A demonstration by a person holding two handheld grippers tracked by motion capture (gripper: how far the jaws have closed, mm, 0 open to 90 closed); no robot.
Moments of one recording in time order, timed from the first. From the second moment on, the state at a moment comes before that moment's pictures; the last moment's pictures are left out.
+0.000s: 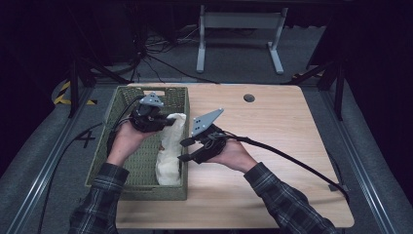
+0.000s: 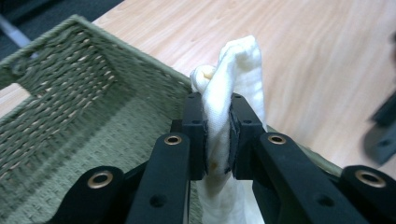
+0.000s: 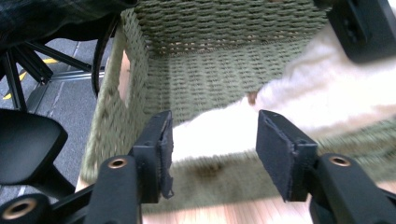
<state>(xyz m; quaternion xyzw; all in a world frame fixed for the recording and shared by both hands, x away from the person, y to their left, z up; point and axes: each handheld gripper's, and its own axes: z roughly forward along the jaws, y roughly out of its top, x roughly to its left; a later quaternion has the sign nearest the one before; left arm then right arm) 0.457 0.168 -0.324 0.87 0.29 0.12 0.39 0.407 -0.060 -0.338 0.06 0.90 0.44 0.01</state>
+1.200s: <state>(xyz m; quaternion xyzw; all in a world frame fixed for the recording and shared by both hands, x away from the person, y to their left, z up) 0.455 0.088 -0.319 0.85 0.32 0.12 0.40 0.409 -0.231 -0.359 0.12 0.89 0.43 0.05</state>
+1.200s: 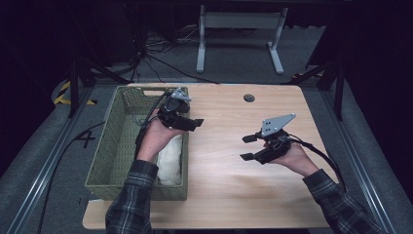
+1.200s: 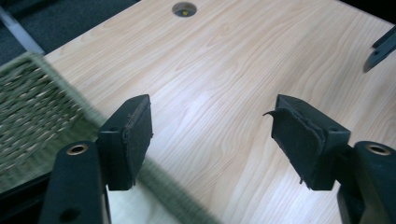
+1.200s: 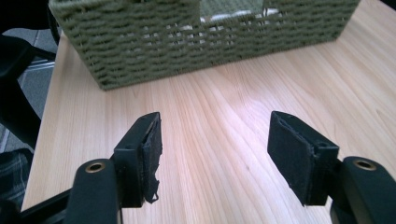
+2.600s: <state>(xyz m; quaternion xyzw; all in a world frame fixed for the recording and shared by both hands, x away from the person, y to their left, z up) 0.379 -0.033 -0.407 0.89 0.27 0.09 0.37 0.381 -0.333 -0.420 0.23 0.89 0.38 0.09</state>
